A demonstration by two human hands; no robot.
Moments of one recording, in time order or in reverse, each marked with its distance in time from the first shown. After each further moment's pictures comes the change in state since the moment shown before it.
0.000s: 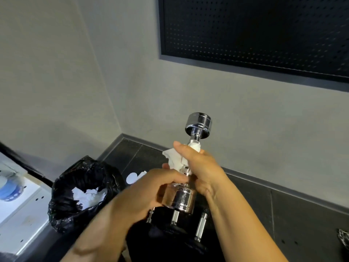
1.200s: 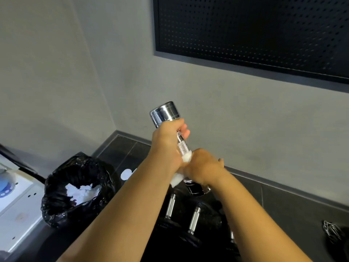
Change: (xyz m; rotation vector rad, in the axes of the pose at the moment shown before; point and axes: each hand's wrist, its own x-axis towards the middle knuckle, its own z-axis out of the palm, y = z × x) left_hand 0.058 0.052 0.053 -0.630 0.456 0.277; right_hand -0.015 -0.010 -0.015 -1.314 0.108 -0.010
